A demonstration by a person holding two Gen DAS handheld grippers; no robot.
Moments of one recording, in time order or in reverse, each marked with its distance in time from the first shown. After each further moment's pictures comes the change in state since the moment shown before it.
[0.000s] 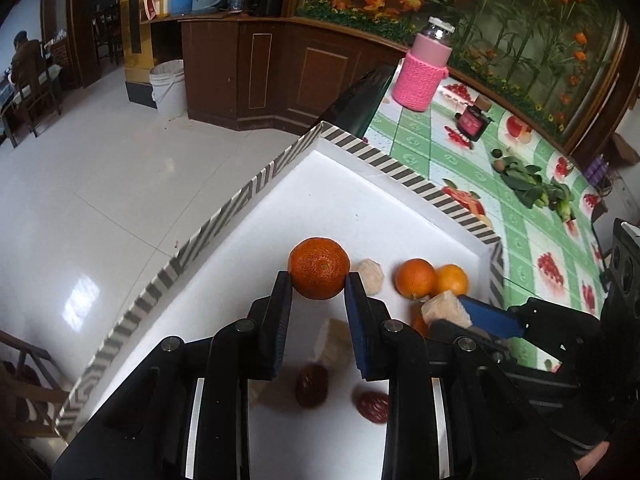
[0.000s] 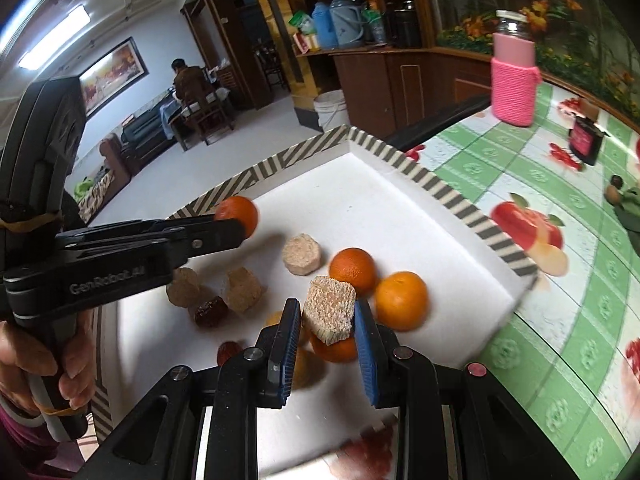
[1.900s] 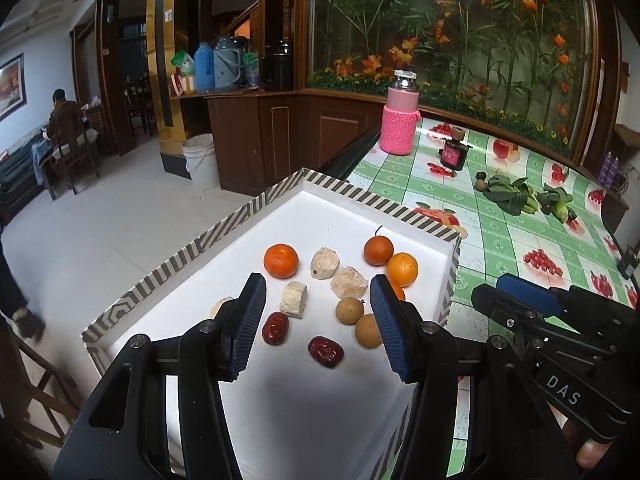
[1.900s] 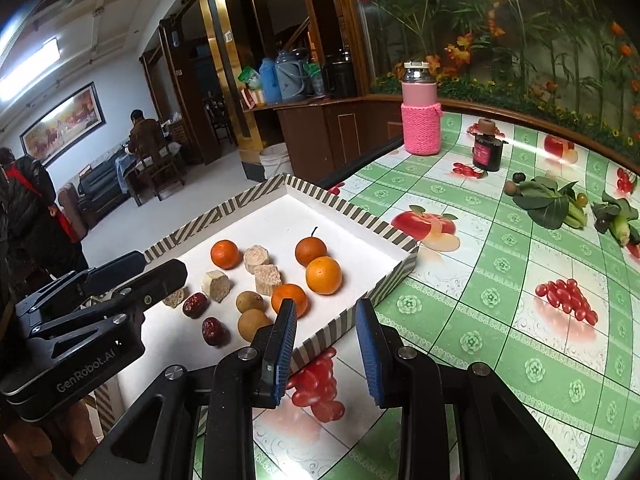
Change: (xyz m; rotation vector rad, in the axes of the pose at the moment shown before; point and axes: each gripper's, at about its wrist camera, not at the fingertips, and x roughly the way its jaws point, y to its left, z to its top) left arm -0.070 -0.064 -0.072 0.065 -0.293 0.149; right arm -0.084 0.000 -0.053 0.092 -0.212 -0.211
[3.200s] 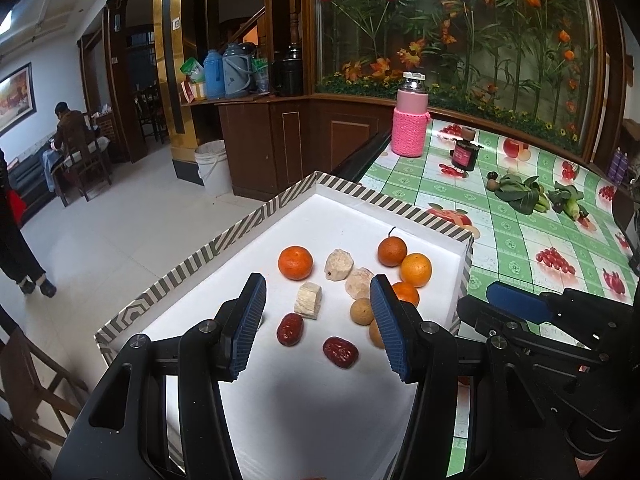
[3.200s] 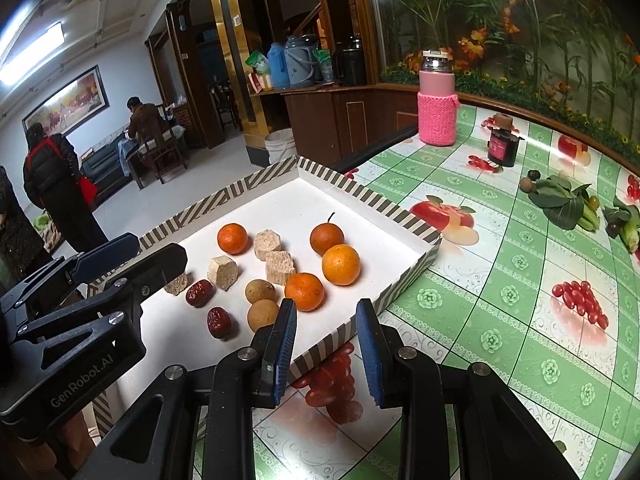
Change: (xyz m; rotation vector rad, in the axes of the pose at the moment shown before) left arm -0.001 -0.001 -0.005 0.012 -0.015 0.054; right arm 0.017 0.015 -0.002 -0.037 0.051 0.007
